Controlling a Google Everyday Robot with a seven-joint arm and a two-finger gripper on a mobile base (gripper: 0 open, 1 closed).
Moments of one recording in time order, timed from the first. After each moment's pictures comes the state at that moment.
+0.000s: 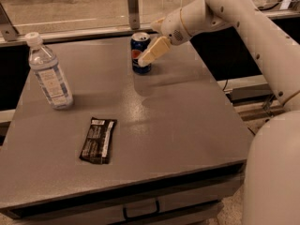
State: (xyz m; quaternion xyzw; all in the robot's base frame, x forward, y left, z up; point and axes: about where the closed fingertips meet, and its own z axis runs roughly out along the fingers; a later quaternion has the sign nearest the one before) arm 0.721 0.003 0.906 -0.59 0.66 0.23 0.41
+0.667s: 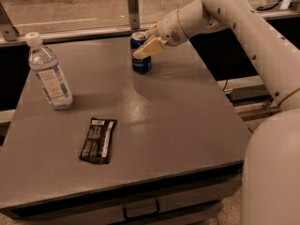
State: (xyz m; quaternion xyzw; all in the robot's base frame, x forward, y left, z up) arm 0.720 0.012 0.903 -0.59 0.65 0.24 0.41
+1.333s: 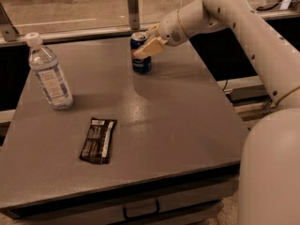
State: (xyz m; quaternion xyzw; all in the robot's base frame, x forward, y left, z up) arm 0.719 0.012 0.903 -0.59 0.65 0.25 0.41
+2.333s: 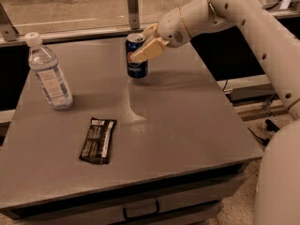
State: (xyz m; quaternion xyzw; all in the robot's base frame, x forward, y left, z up) arm 0.665 0.022 0.925 -0.62 0.61 0.30 0.39
